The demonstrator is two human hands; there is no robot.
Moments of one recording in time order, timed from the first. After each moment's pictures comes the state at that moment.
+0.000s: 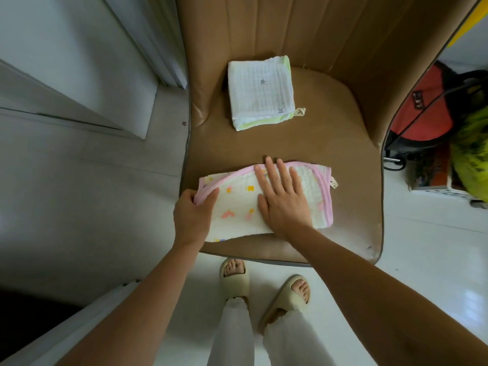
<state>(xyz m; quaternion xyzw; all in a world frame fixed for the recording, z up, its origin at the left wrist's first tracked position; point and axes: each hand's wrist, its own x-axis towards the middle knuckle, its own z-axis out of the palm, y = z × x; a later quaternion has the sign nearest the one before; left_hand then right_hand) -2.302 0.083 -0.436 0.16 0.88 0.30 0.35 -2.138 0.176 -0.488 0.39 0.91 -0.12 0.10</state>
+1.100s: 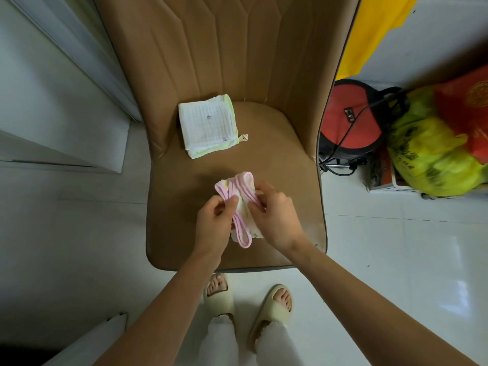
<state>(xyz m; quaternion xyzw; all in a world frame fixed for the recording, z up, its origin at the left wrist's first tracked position) -2.201 0.141 -0.363 0.14 0.74 0.42 0.50 -2.088 0.196 -0.361 0.53 0.70 -0.46 -0.14</state>
